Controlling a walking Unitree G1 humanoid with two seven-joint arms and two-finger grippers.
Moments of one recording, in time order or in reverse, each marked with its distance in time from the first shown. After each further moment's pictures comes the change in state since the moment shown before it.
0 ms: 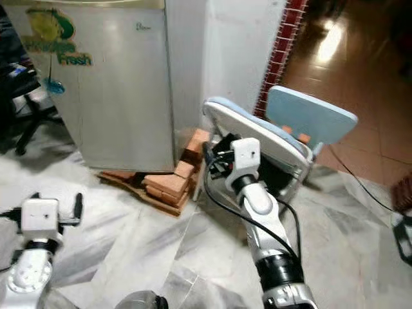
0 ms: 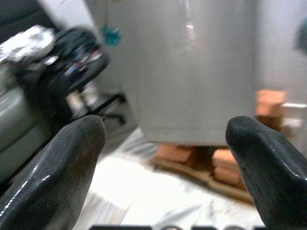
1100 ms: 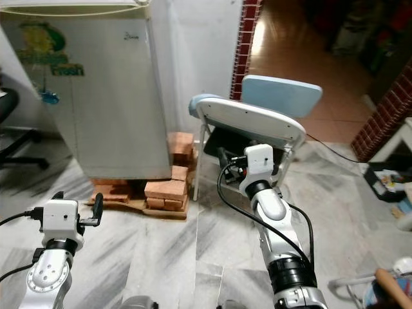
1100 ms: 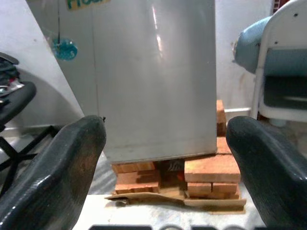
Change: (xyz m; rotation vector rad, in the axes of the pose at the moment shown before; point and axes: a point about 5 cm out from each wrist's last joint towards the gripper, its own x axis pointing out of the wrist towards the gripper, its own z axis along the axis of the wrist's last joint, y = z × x) left arm -0.005 -0.022 -0.008 -0.058 0.013 -0.089; right arm -0.008 -0.011 -0.016 -0.002 0.049 -0.039
